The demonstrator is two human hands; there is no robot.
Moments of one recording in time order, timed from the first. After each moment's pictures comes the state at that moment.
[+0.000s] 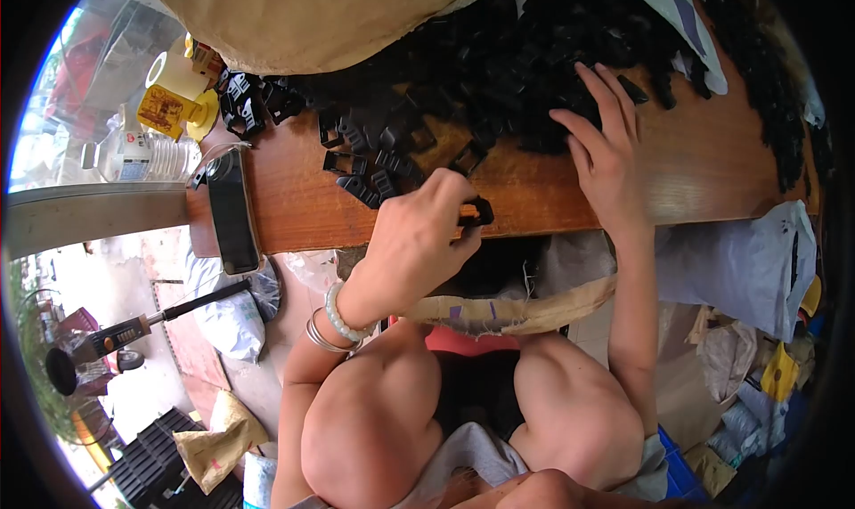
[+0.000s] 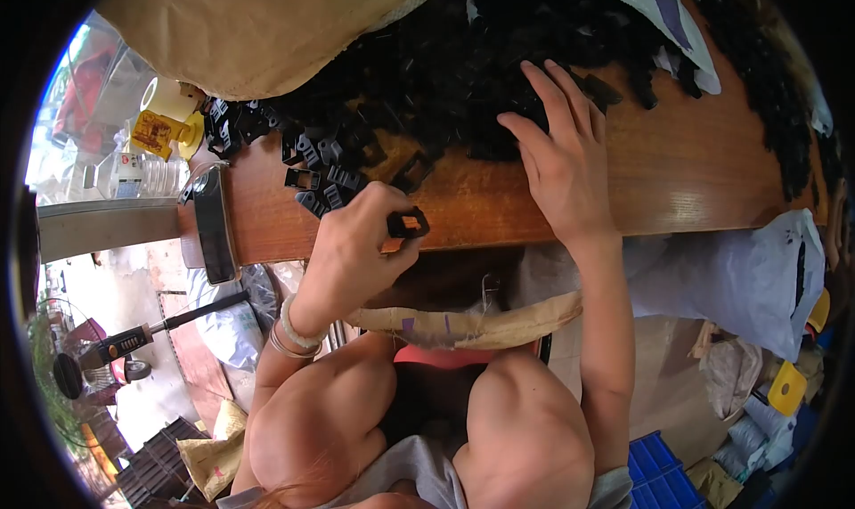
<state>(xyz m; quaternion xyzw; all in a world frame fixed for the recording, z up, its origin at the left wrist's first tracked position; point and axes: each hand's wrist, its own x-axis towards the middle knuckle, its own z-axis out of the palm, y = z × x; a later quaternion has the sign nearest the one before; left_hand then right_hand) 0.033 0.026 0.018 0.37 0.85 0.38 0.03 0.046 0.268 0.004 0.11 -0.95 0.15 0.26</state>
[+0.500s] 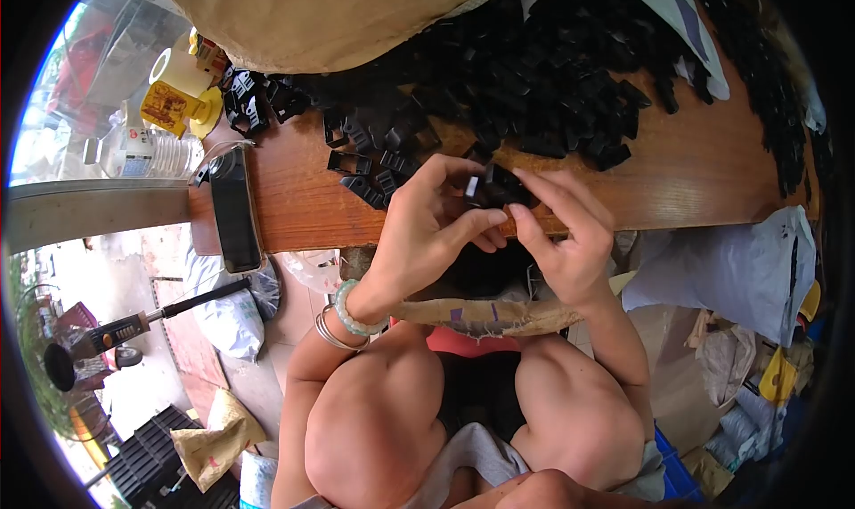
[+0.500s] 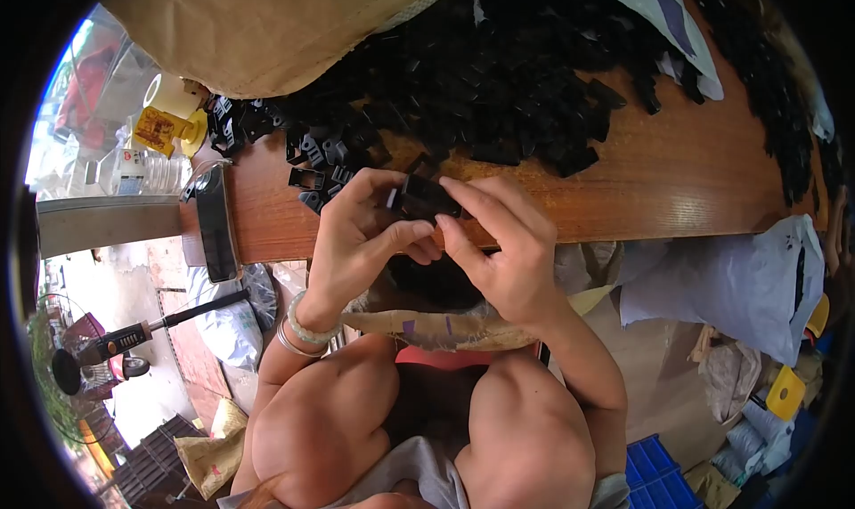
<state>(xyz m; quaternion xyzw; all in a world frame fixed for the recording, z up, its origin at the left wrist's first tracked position) 0.034 0.037 0.028 0.11 0.64 0.71 0.26 0.085 0.204 0.016 0.07 -0.84 0.48 0.24</state>
